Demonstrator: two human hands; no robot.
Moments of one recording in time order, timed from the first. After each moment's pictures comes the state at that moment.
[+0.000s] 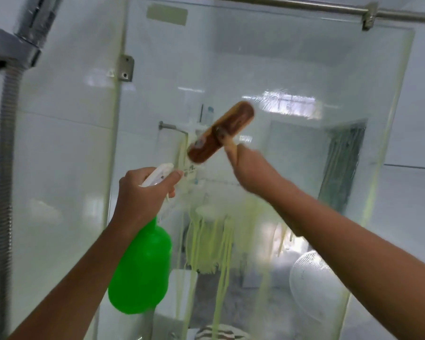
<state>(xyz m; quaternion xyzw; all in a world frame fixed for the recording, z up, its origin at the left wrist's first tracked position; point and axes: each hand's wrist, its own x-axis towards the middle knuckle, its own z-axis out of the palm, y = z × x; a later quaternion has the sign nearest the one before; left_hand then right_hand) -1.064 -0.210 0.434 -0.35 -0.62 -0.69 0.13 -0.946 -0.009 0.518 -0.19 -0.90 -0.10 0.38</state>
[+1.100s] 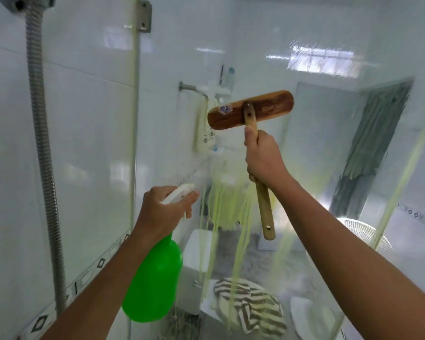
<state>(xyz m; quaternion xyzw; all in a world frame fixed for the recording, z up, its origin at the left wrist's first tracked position) -1.055 -0.227 0.336 -0.34 -0.71 -0.62 0.04 -0.963 -0.037 0.450 -0.18 -0.82 0.31 0.45</state>
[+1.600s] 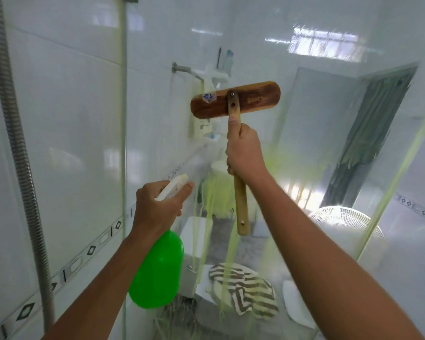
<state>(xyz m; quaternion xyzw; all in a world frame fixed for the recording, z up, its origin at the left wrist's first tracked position) -1.050 -0.208 0.312 -0.29 -0.68 -0.67 0.07 -0.984 -0.055 0.429 -0.18 -0.79 0.36 0.47</state>
